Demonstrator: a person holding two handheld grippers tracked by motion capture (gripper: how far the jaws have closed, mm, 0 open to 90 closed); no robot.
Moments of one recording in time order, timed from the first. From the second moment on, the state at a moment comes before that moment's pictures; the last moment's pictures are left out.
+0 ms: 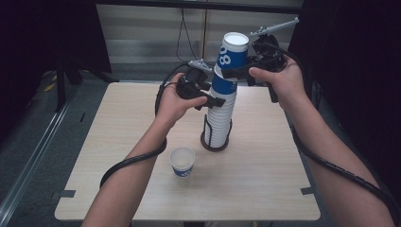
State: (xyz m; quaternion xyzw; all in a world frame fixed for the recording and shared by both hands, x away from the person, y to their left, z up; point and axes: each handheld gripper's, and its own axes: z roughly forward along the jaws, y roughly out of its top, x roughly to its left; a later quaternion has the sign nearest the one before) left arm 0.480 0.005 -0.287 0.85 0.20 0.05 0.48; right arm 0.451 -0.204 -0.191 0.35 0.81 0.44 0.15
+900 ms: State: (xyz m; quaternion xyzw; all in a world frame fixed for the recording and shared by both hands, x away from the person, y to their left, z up) left arm 0.477 0.009 -0.294 0.86 0.20 0.05 0.46; right arm 0.441 -0.224 -0.176 0.35 0.79 0.47 0.16
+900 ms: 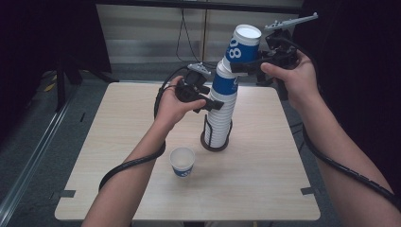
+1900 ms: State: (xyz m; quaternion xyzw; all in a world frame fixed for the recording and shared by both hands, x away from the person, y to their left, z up) left arm 0.466 0.023 -0.308 0.87 0.20 0.05 0.44; right arm 0.406 -0.277 -0.203 0.35 0.80 0.46 0.16
